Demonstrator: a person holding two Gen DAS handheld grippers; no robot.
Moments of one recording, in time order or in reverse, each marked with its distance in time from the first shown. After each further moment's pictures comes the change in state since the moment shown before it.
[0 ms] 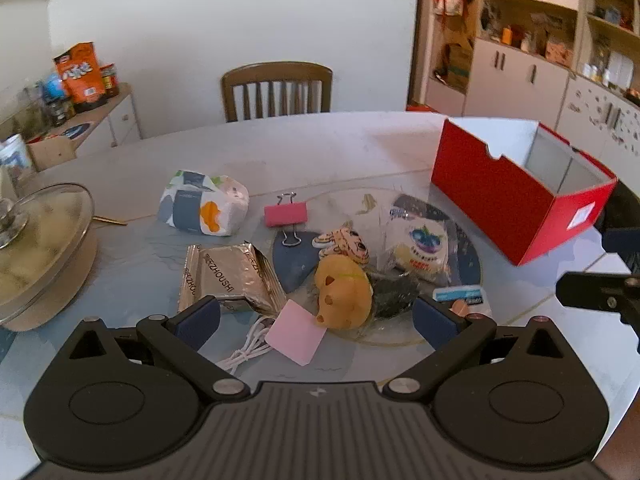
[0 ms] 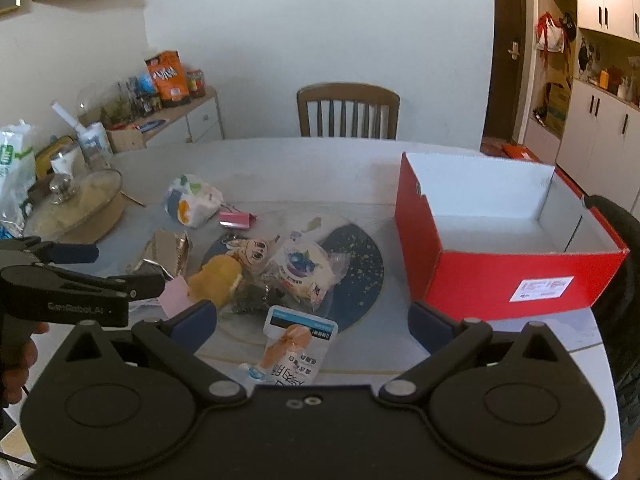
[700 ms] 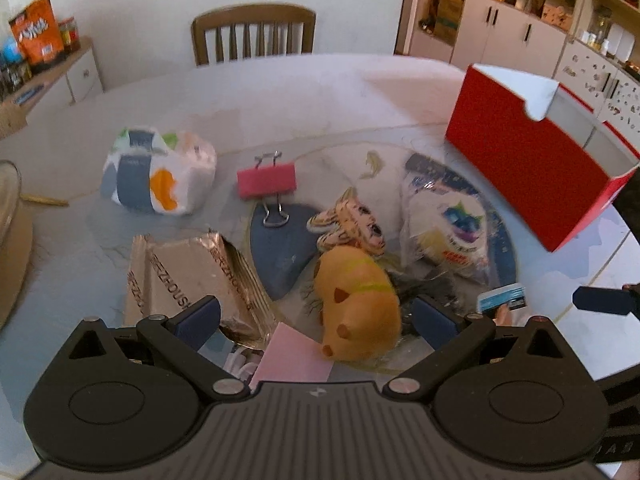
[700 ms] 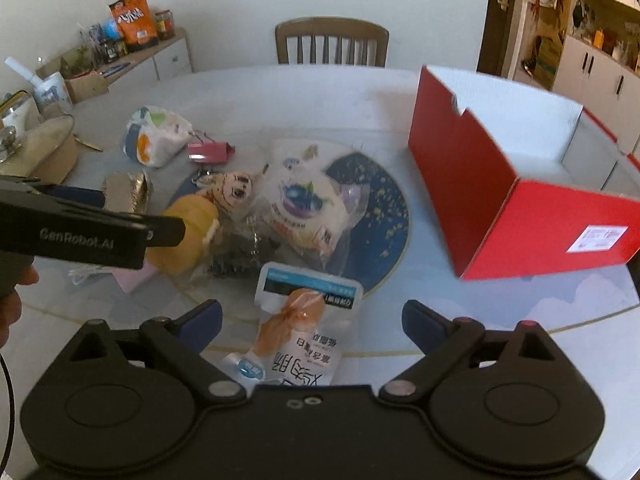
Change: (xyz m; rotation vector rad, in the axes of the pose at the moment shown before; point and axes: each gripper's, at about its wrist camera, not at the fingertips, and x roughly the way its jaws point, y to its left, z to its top) left arm 0.098 0.014 0.019 -0.007 0.176 -0.077; right arm 0.093 0.022 -0.021 0.025 0.173 -0.080
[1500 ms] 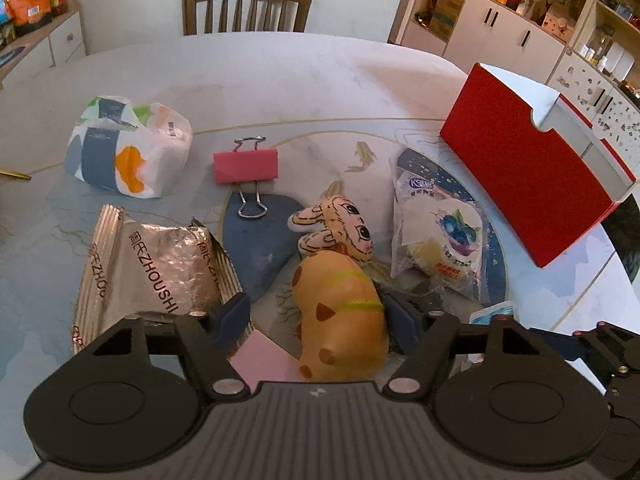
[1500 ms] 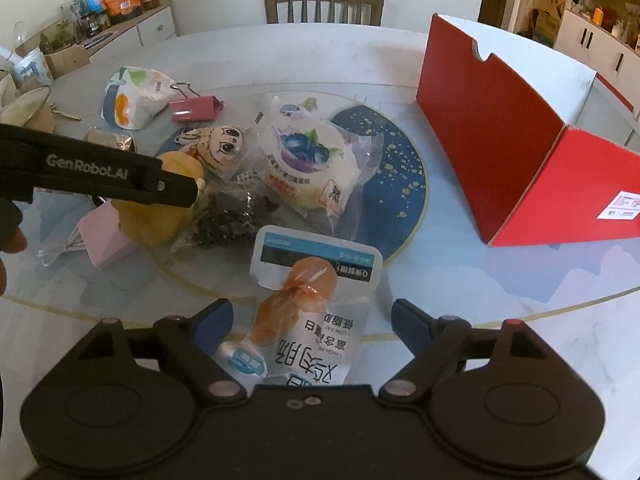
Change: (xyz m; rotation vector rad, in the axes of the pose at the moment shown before) left arm 0.024 0.005 0.011 -0.072 0.054 -0.100; right arm 0.034 0.003 -0.006 0.018 0.098 -0.019
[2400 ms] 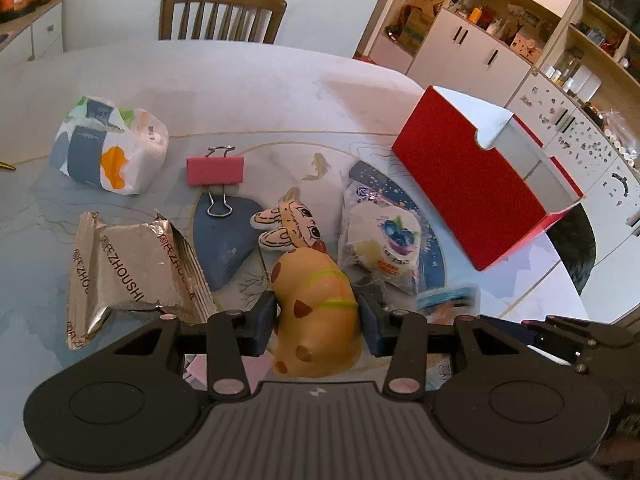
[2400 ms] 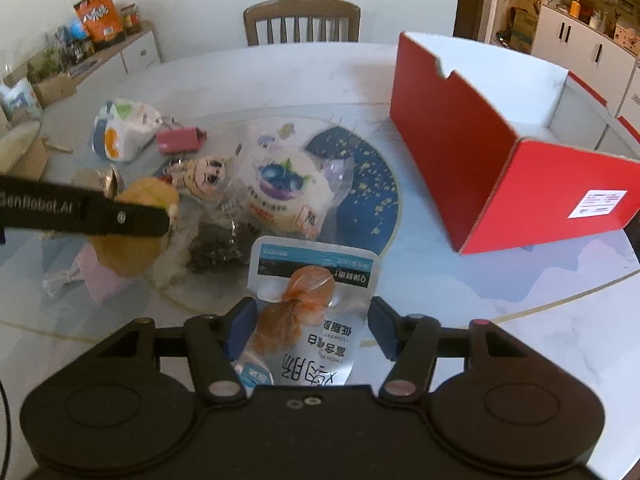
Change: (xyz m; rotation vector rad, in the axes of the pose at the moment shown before) left arm -0.037 -0.001 -0.007 -0.028 -0.034 -0.132; right arm -0.022 -0.012 0.006 0.060 -0.060 -0.015
